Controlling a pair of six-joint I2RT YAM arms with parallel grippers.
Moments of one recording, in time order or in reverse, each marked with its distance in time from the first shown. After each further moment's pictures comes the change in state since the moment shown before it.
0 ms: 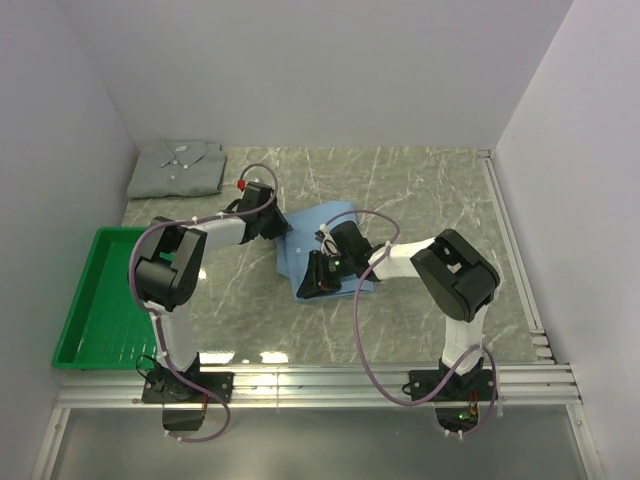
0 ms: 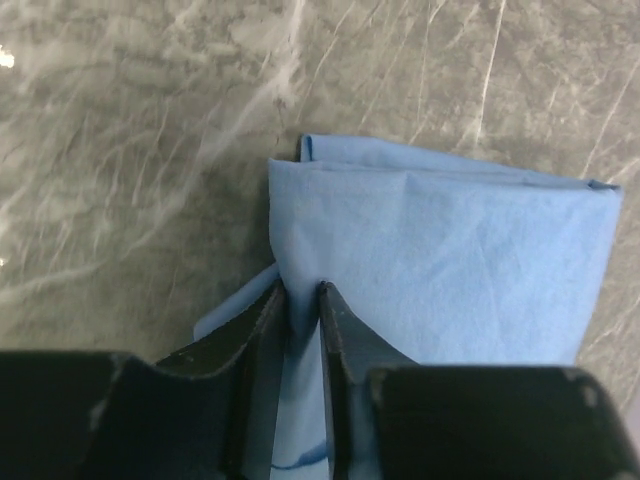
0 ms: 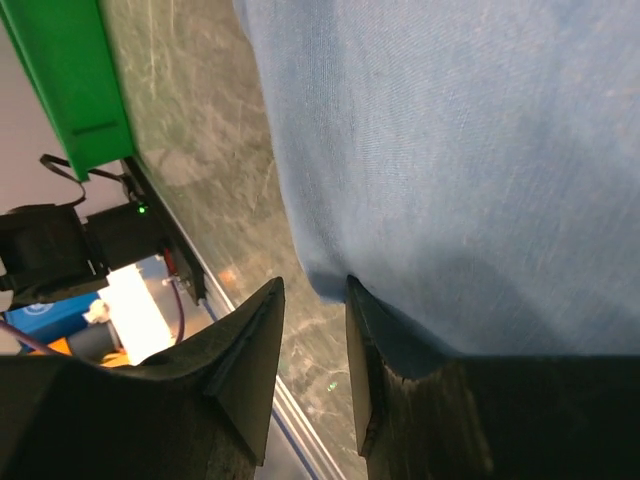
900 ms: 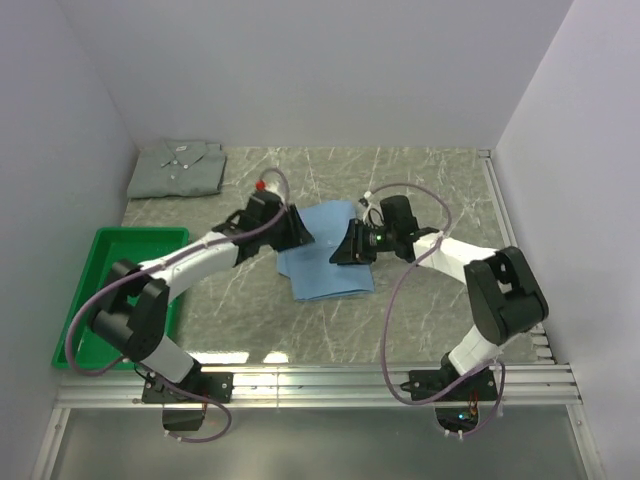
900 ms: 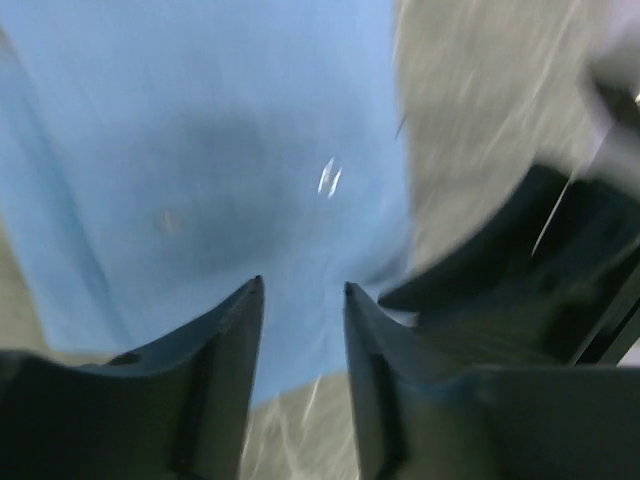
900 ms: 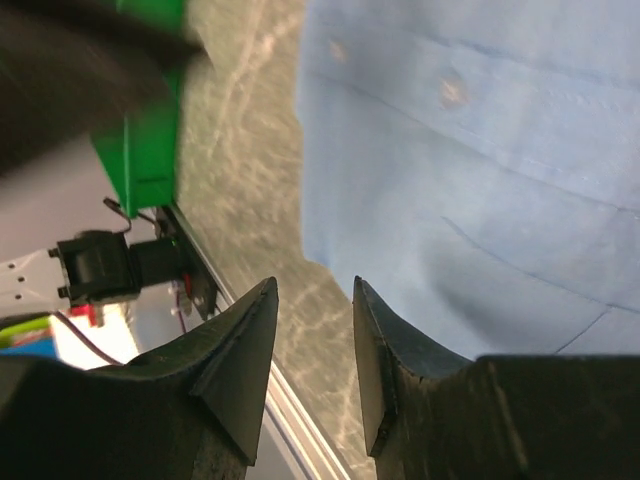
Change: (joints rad) left arm -0.148 -0.364 -0.083 -0.129 0.084 0.090; right arm -0.275 -0.296 -0.025 -0.158 -0.054 -0.178
